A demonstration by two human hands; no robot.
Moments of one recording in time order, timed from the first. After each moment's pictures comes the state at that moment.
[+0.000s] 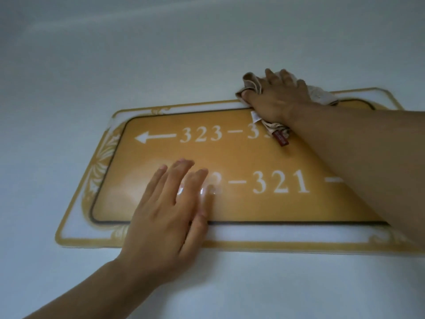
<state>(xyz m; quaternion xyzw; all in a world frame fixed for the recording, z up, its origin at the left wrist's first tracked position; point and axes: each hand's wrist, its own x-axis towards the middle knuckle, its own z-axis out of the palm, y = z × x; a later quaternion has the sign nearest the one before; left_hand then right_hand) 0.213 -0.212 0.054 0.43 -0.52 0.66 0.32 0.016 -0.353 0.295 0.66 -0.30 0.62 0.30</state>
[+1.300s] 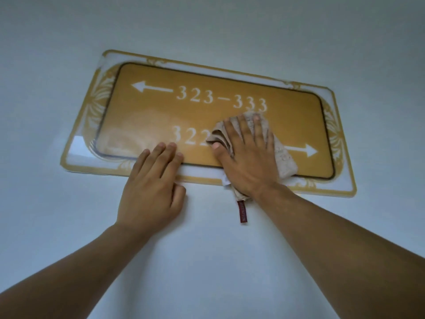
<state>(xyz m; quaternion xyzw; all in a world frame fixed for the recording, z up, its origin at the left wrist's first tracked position) 0.241 -0.202 -0.010 0.48 -0.50 0.60 0.40 0.060 -0.308 0.072 0.69 -0.27 0.58 0.35</state>
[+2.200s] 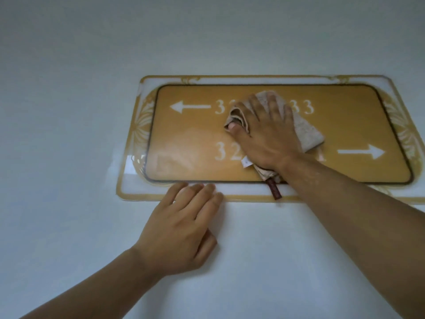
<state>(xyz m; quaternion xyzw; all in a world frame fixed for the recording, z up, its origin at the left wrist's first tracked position) 0.294 -0.165 -0.015 0.42 -0.56 0.69 0.20 0.116 -0.284 0.148 0.69 -0.27 0.57 0.35</state>
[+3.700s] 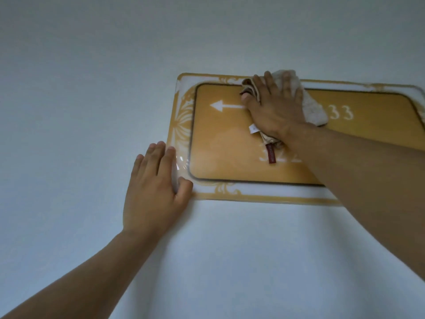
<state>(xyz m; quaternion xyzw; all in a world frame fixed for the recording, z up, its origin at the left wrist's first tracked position) 0.393 -0.128 0.020 0.50 -0.45 0.56 0.49 0.176 -0.247 0.216 0.67 -0.31 0.60 0.30</state>
